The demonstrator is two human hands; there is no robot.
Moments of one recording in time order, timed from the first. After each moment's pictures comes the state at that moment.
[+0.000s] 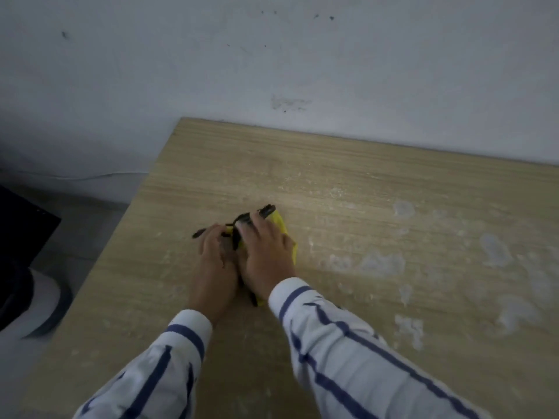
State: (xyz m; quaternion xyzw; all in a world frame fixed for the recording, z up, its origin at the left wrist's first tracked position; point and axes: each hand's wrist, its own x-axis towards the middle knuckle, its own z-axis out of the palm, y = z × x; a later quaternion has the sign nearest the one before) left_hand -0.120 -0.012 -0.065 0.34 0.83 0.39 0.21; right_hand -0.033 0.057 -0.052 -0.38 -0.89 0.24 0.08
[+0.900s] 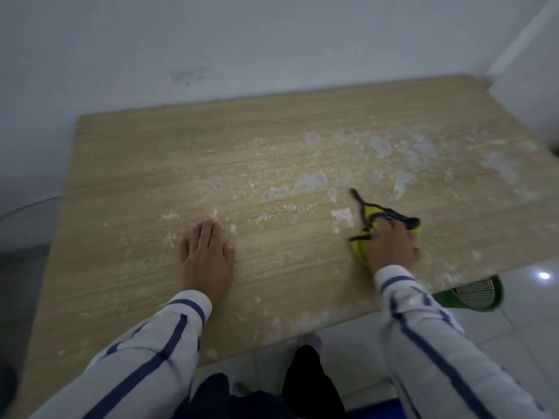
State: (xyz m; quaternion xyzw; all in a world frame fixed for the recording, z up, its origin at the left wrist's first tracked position) left_hand -0.084 -0.070 -0.090 0.63 0.76 0.09 0.11; right_hand 0.232 -0.018 -0.067 -0.85 -0.53 0.05 0.07
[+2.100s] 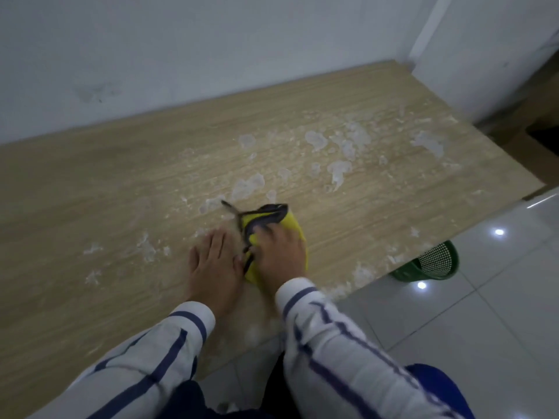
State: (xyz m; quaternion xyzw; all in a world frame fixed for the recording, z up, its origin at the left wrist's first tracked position) left_hand 0.028 -0.048 -0.081 0.72 0.67 0.04 0.17; right_hand 0.160 -0.033 -0.079 -0.69 -0.70 0.07 0.19
